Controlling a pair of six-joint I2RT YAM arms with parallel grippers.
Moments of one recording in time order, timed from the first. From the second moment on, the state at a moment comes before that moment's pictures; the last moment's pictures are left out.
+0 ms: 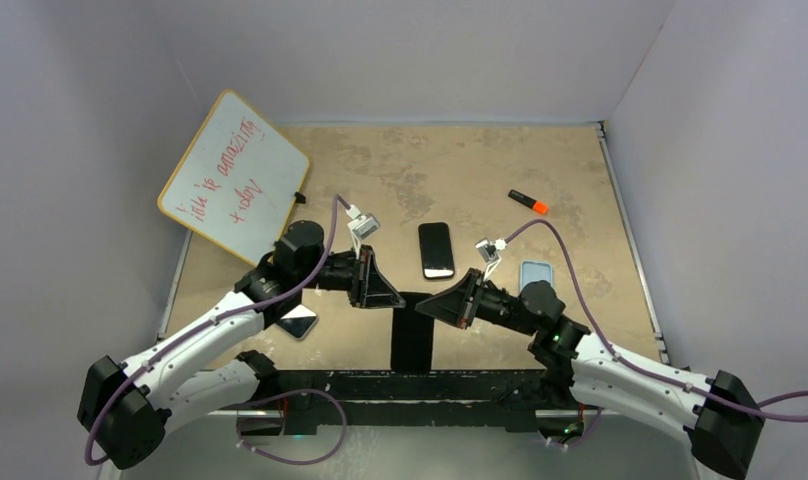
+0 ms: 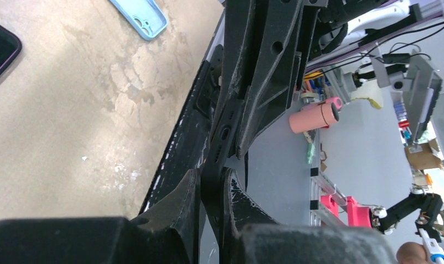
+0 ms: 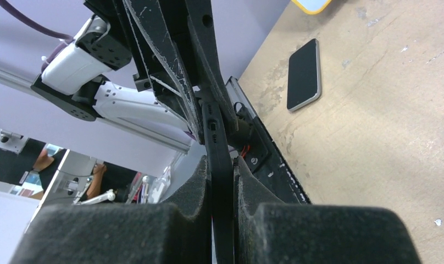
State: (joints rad) left arm -0.67 0.96 0.64 0.00 0.80 -0.61; right arm 0.90 0.72 0.26 0.49 -0.33 1.00
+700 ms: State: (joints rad) left arm -0.66 0.85 0.63 -0.11 0.64 -0.58; right arm 0.90 0.58 0.19 0.43 -0.17 1.03
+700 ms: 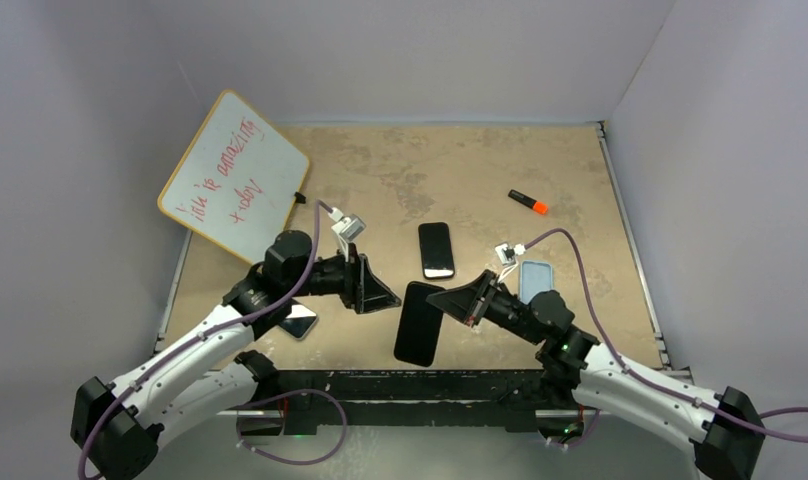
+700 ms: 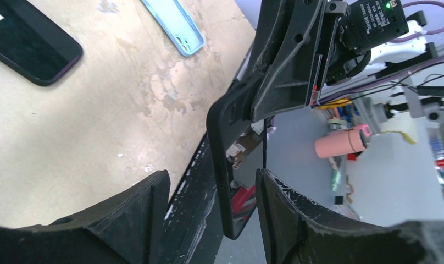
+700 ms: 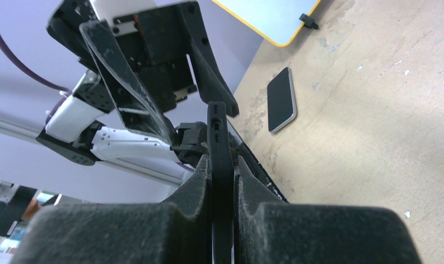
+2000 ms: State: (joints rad) left arm -0.66 0.86 0.58 -0.08 0.52 -0.62; right arm 0.90 0.86 0.29 0.56 -0.09 1.01
